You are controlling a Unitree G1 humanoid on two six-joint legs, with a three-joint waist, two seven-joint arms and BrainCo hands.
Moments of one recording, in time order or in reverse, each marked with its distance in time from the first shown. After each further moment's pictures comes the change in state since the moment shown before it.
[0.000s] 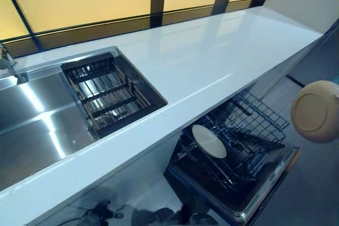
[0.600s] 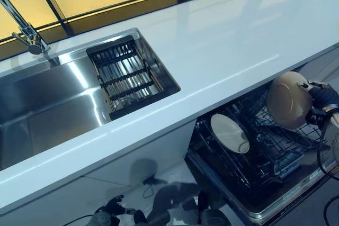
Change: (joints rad) left arm 0.001 -0.091 -0.033 -0.003 -0.013 -0.076 -0.004; right arm -0.309 0.036 0.174 0.041 -0.160 0.064 -0.042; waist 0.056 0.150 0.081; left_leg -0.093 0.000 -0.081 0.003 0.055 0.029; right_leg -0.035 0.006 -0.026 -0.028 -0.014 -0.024
